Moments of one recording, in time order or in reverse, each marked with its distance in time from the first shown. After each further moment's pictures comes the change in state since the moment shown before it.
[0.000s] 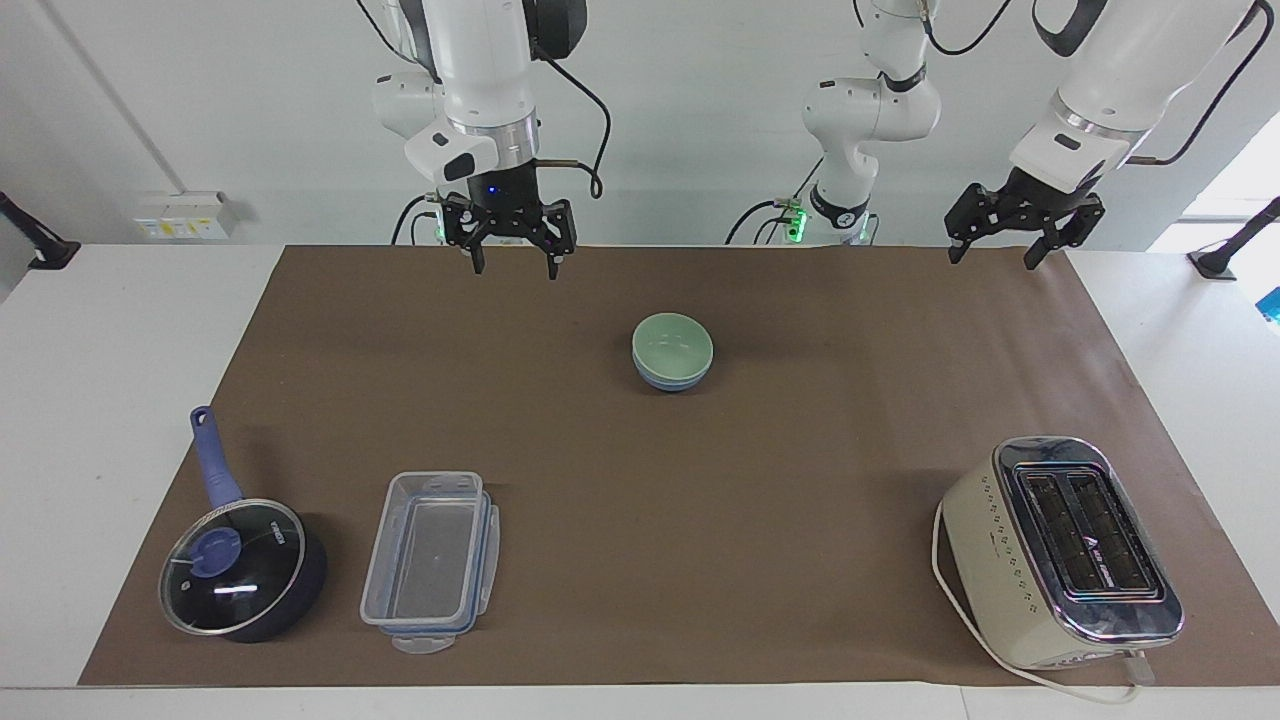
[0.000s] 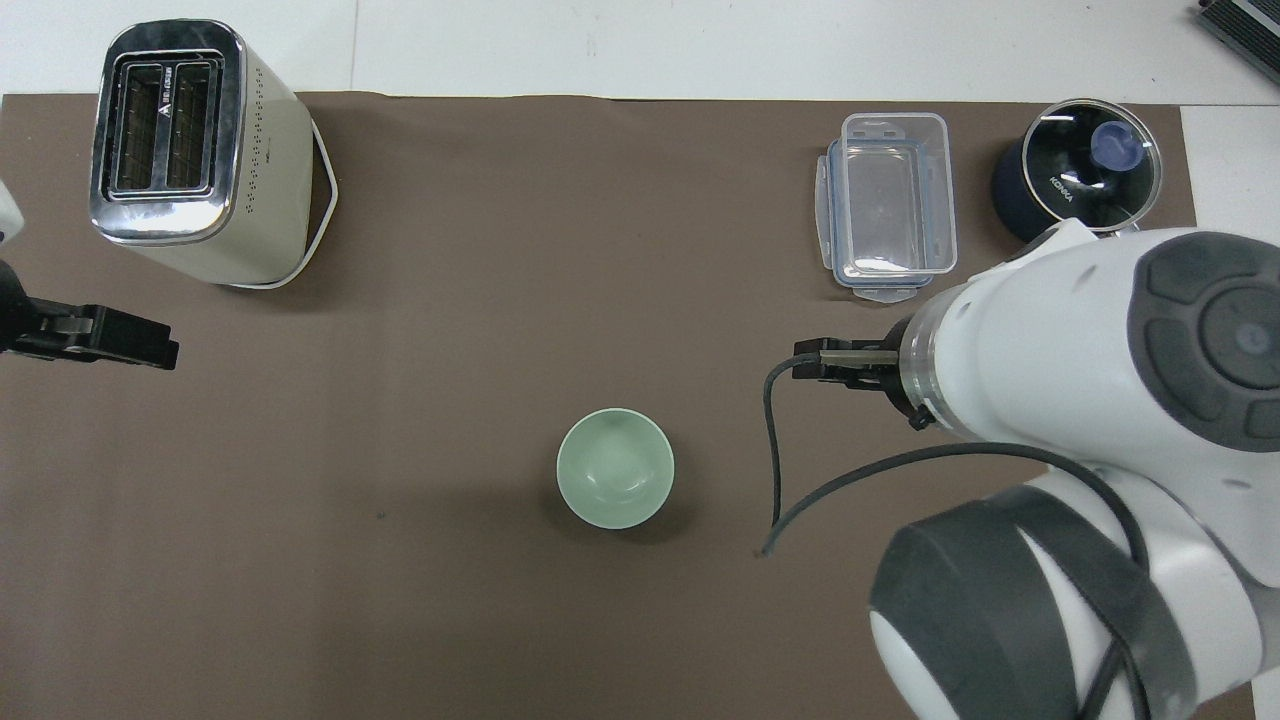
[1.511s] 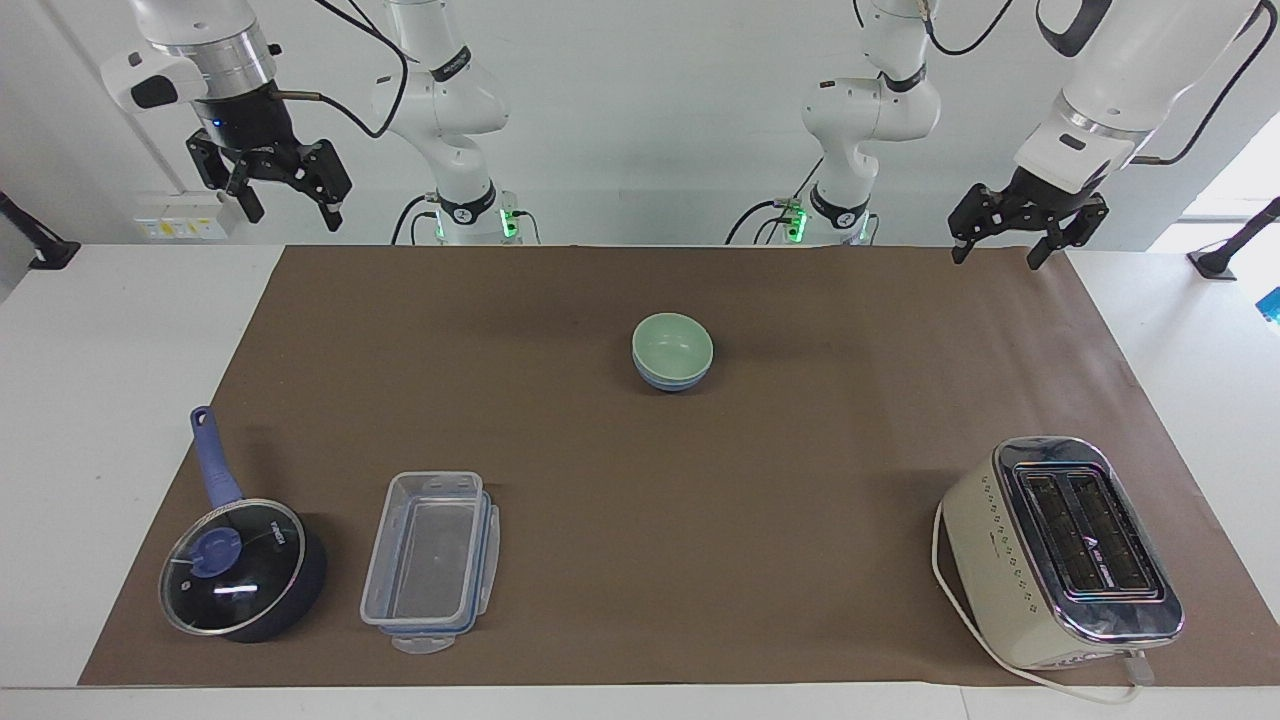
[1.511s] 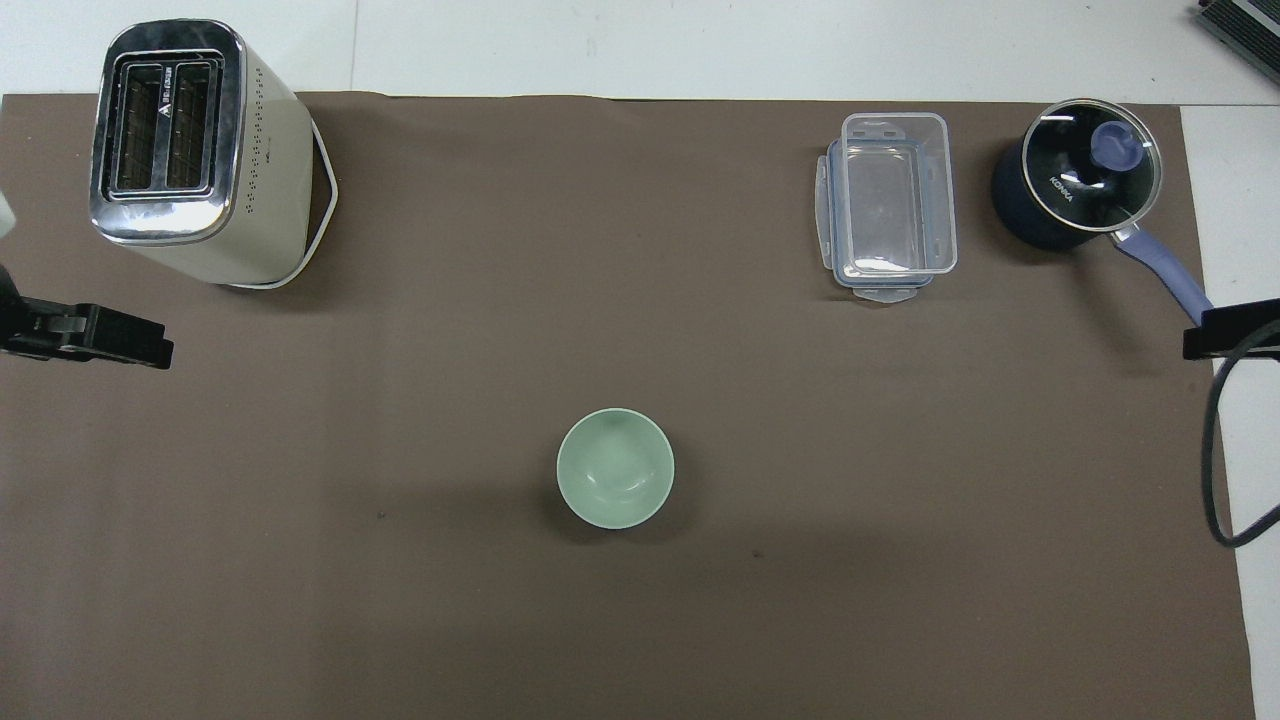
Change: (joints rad) left arm 0.002 0.000 0.005 0.000 0.000 0.000 -0.001; right arm 0.023 -0.048 -0.443 0.163 0.009 -0.251 -0.405
